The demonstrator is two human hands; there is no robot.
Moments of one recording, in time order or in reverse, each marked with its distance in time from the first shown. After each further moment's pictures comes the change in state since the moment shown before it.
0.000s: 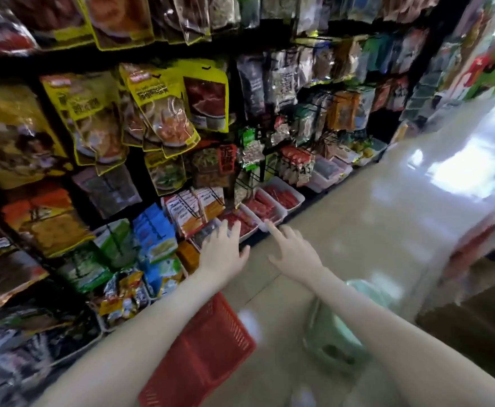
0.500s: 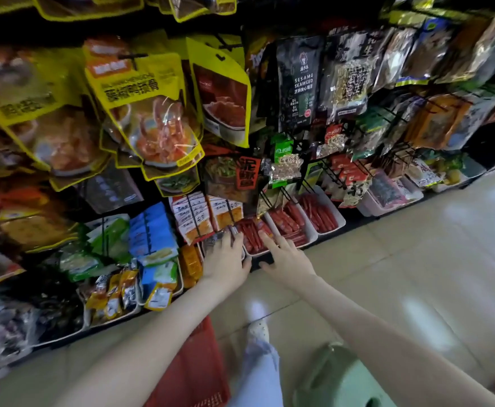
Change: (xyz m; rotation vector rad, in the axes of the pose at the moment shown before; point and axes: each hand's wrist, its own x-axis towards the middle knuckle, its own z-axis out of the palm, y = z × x) left_hand 0.245 0.001 0.063 -0.039 -0.182 -0.315; right_hand 0.276 0.106 0.048 0.051 -0.281 -0.216
